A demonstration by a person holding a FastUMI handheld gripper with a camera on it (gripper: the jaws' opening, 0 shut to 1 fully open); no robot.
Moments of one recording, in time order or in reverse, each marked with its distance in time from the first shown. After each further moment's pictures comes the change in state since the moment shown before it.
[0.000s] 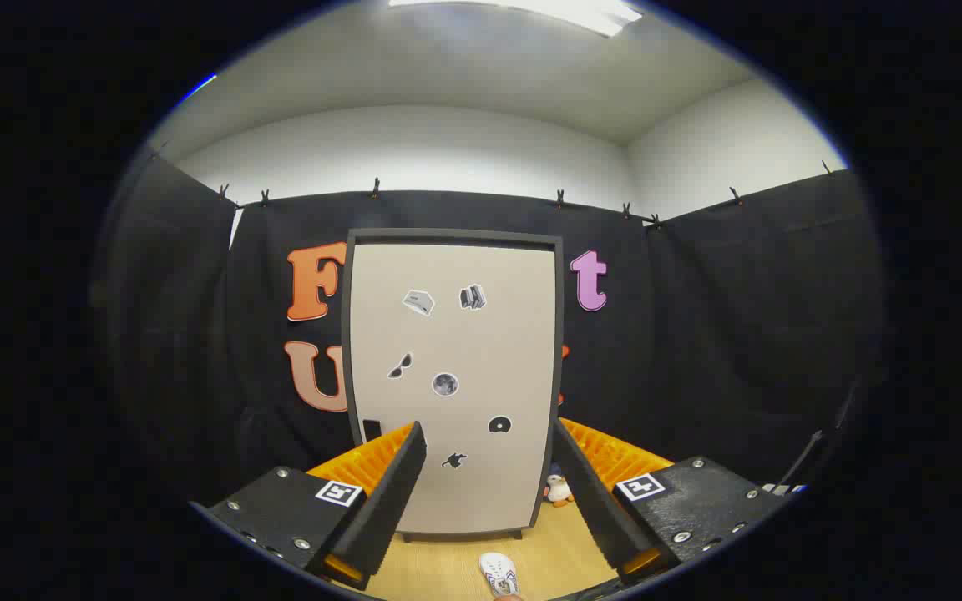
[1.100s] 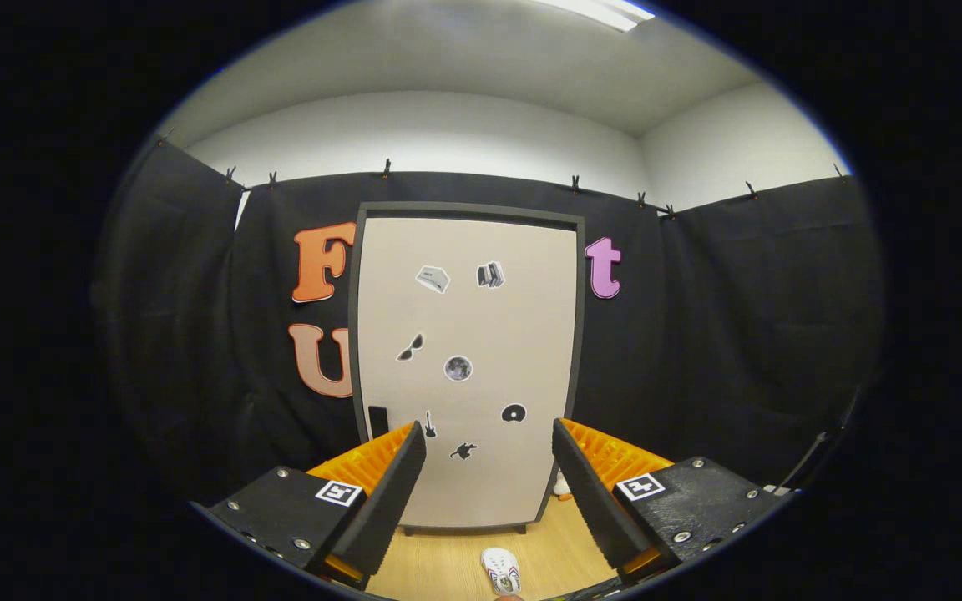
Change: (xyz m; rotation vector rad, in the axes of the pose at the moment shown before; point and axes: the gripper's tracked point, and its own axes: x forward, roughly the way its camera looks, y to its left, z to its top) arm 0.020 0.020 -0.030 -0.032 0.055 0.030
